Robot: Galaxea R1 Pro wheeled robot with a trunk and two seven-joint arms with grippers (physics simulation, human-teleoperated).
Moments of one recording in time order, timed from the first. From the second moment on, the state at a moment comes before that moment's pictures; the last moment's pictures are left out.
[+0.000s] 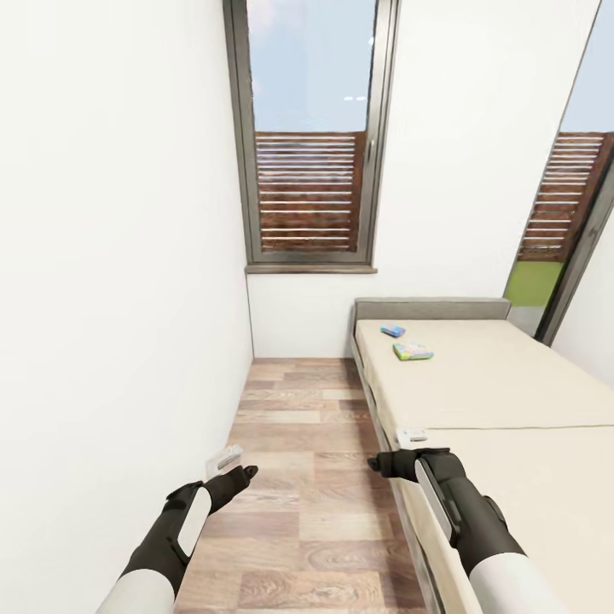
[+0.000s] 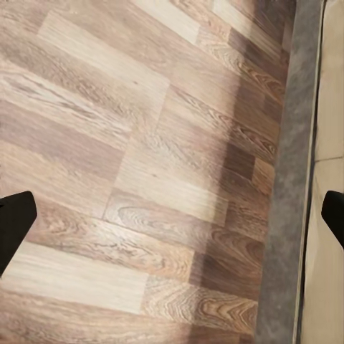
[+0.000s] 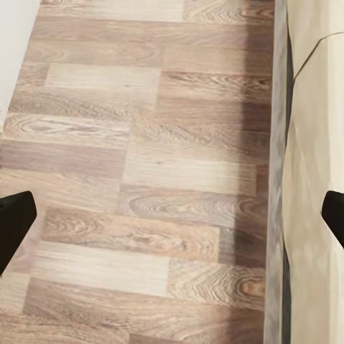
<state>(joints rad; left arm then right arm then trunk) -0.53 -0.15 0.29 -0.74 0.24 0.46 -0.03 -0.54 -0.01 0.05 -1.00 0.00 0.76 0.14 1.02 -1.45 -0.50</state>
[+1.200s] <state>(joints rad) -0.53 -0.15 0.29 -0.74 0.24 0.46 -0.03 -0.54 -0.01 0.05 -1.00 0.00 0.76 0.14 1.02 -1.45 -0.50</state>
